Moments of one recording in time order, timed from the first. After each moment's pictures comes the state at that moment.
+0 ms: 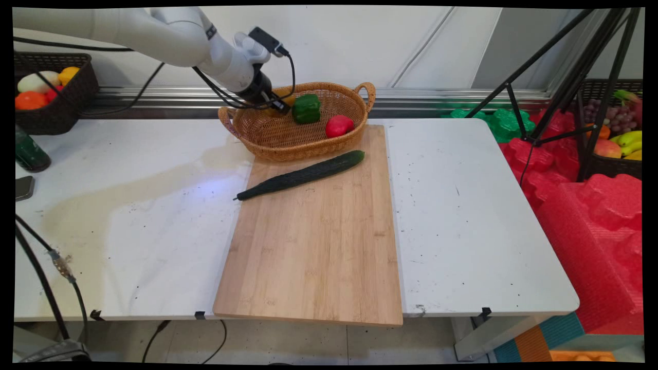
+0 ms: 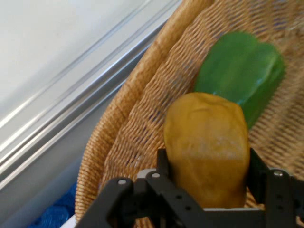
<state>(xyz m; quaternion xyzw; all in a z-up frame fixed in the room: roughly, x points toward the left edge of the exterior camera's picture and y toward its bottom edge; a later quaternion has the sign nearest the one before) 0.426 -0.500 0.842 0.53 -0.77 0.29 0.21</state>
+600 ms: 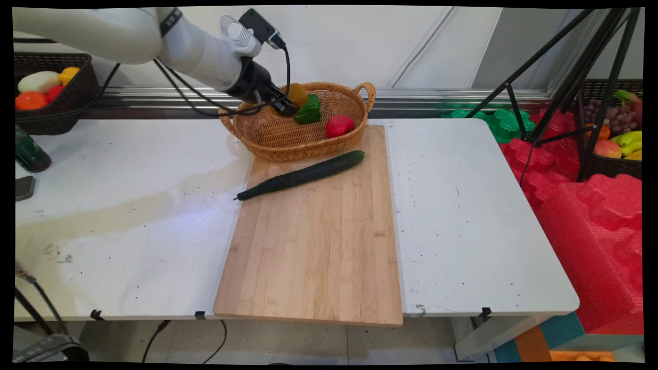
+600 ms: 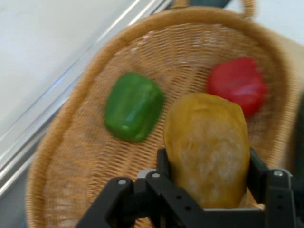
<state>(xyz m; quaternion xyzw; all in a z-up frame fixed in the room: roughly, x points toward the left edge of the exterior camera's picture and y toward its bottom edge) 0.385 -0.403 0.904 0.45 -0.80 0.30 0.26</state>
